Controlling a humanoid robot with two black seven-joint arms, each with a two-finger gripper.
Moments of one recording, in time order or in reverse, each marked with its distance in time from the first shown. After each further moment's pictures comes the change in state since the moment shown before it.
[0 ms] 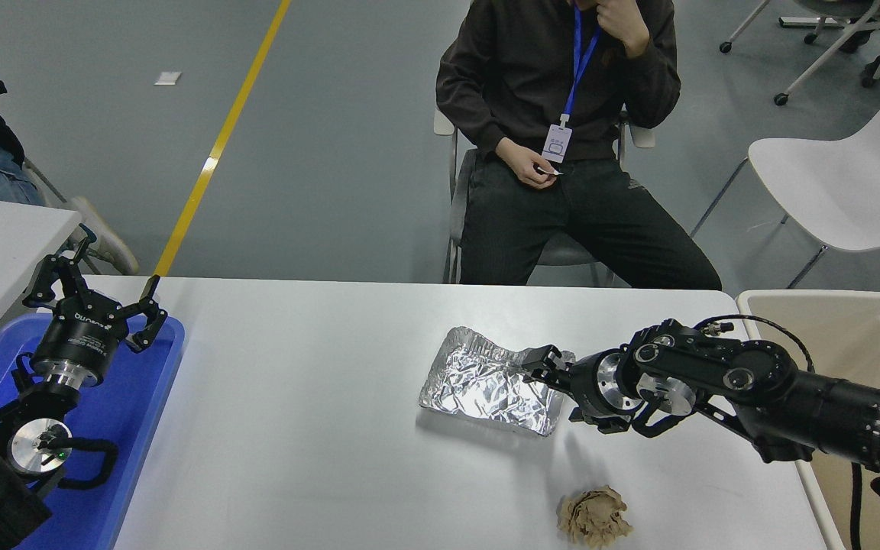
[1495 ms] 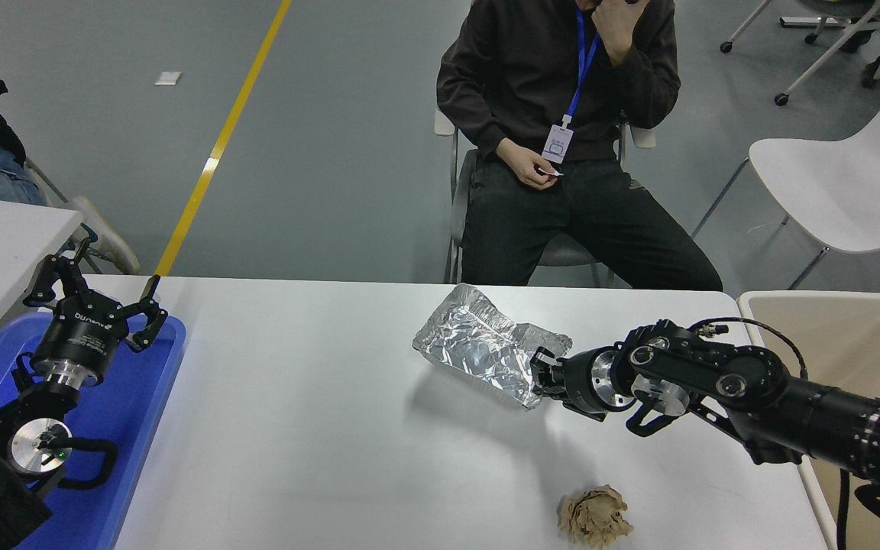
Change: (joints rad) left arm 0.000 0.000 0.000 0.000 0.000 0.000 0.000; right arm -0.019 -0.040 0.096 0.041 -0.052 0.011 0.029
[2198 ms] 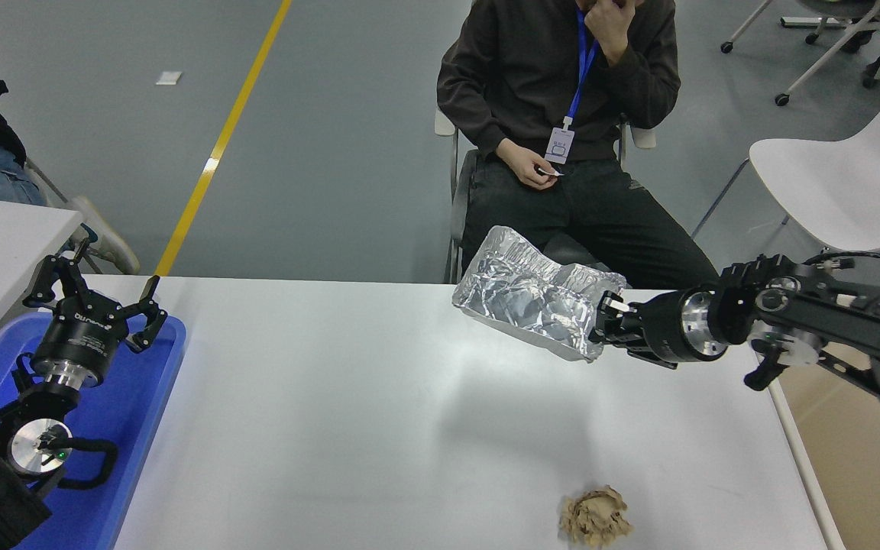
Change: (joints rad) left arm 0.001 0.000 0.000 0.000 0.000 0.000 0.000; right arm 0.178 -0.430 -0.034 0.403 0.008 0.088 -0.003
